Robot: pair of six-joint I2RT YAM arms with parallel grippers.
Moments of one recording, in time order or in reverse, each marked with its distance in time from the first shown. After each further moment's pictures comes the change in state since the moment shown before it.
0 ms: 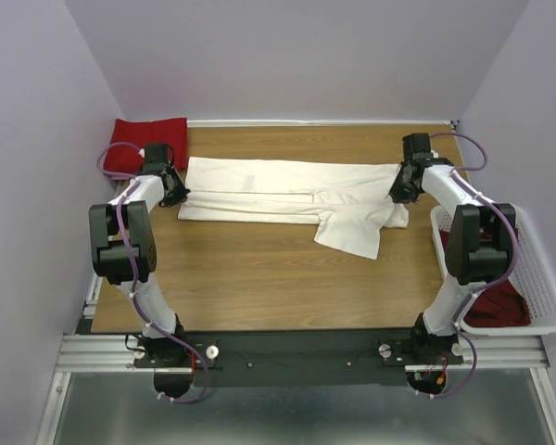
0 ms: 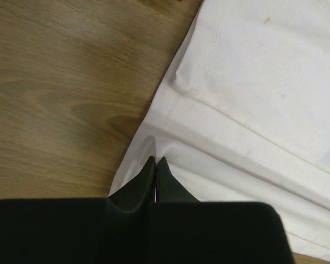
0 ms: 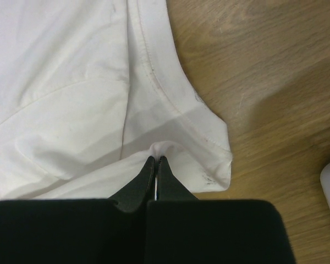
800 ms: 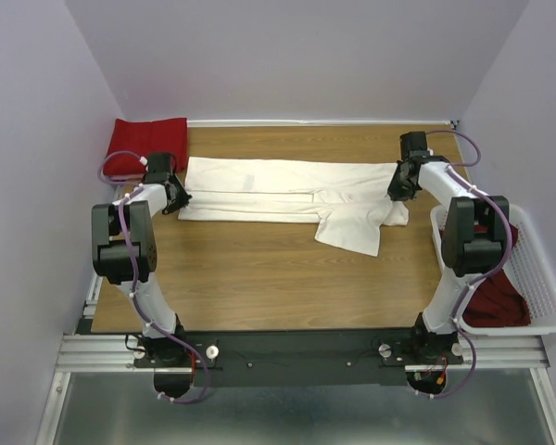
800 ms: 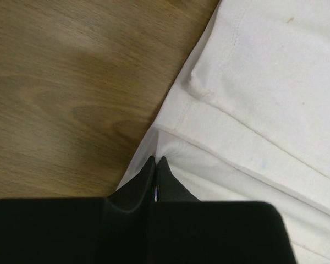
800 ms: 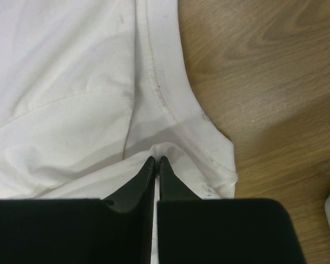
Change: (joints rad) left arm -0.005 0.010 -0.103 0.145 -0.032 -0.034; right arm -0.002 0.080 0.042 0.026 -0.012 -0.056
